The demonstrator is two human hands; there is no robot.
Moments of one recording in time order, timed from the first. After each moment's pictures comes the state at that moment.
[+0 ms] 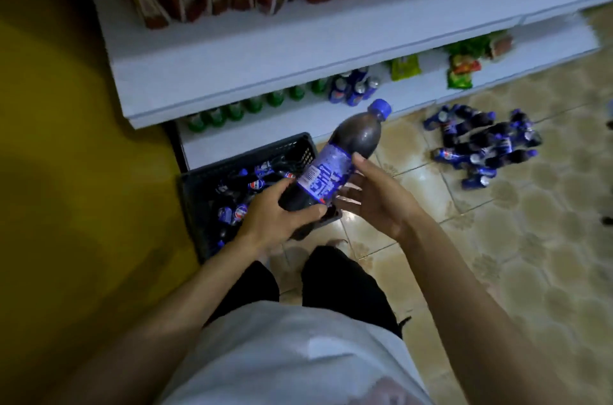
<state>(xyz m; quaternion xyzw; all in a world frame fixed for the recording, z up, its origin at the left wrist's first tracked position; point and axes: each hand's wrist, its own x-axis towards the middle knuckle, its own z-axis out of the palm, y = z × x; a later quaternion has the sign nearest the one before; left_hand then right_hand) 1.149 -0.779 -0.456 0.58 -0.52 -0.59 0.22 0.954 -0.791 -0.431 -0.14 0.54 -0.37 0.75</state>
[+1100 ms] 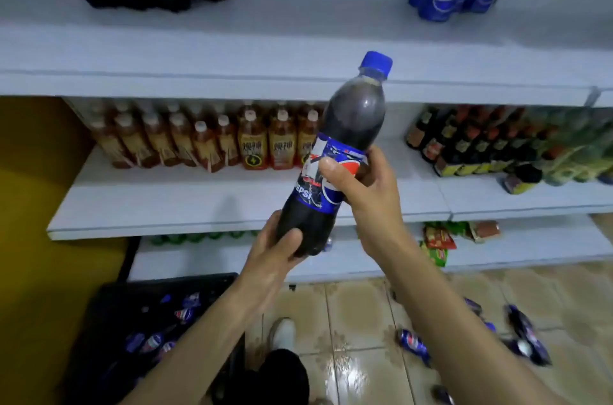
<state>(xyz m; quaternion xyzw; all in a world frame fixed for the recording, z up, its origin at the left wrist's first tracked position) 0.780 -0.958 -0.316 0.41 -0.32 -0.65 0.55 0.651 -1.026 -0.246 -0.49 0.41 -0.51 0.58</state>
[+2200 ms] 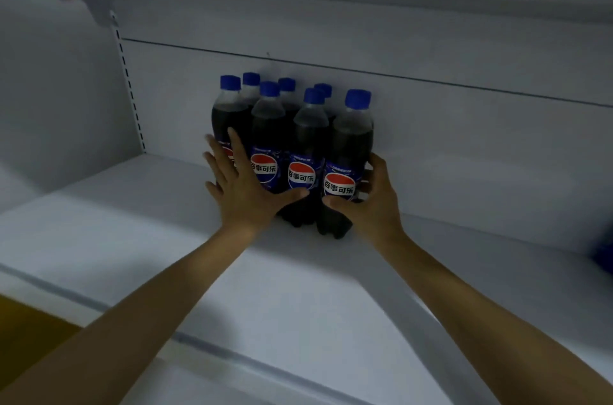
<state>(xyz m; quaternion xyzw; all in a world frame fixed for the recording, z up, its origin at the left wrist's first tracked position) 1.087 -1.290 -0.171 0.78 -0.40 0.07 0.48 0.915 -1.381 -0.166 -0.75 0.28 -0.47 0.36</state>
